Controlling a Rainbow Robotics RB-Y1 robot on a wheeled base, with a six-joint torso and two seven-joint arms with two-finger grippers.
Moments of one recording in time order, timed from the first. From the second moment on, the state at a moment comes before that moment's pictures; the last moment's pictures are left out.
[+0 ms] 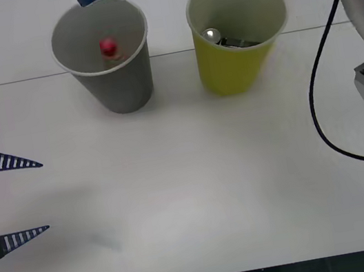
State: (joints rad) right arm -1.26 -0.41 0.27 -1.29 1.90 -1.25 -1.24; left arm 0.26 1.13 0.26 -2.01 -1.31 -1.13 -0.09
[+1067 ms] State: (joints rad) right arm -0.41 -0.84 0.00 -2.18 1.60 -1.26 -1.11; left arm 0.26 1.13 0.26 -2.01 -1.31 -1.13 -0.09
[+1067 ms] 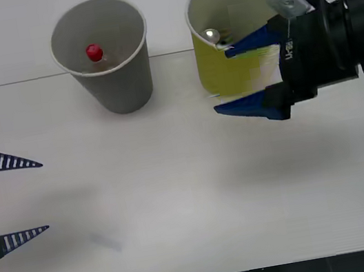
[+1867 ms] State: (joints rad) right arm 0.05 -0.79 -0.32 -2.21 1.48 -1.40 -0.62; left arm 0.26 1.13 0.26 -2.01 -1.31 -1.13 -0.09
